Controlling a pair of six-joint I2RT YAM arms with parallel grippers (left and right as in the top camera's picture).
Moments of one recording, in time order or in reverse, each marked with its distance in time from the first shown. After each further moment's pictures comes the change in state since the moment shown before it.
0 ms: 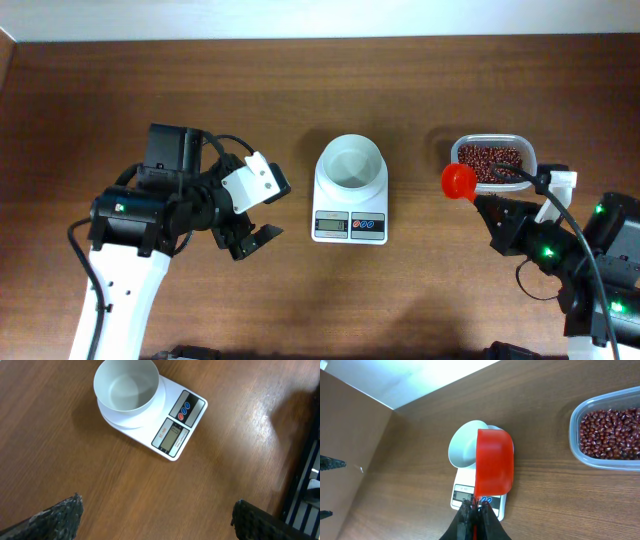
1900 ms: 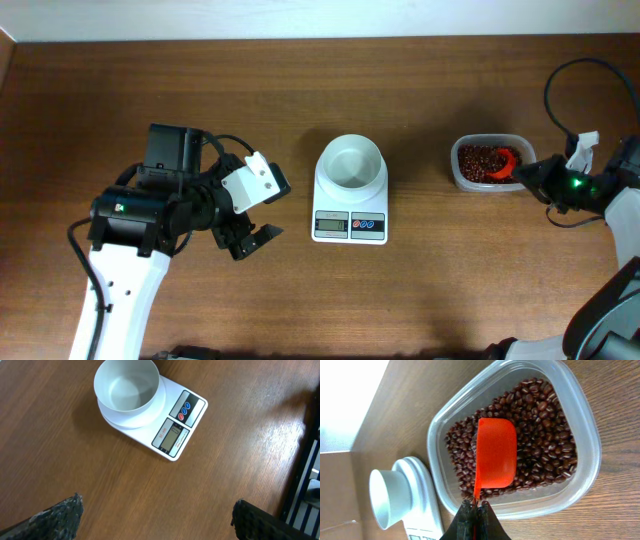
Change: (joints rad) left arm 0.000 0.000 0.000 0.000 0.000 0.000; right arm -0.233 0.841 0.222 0.137 0.014 -0.009
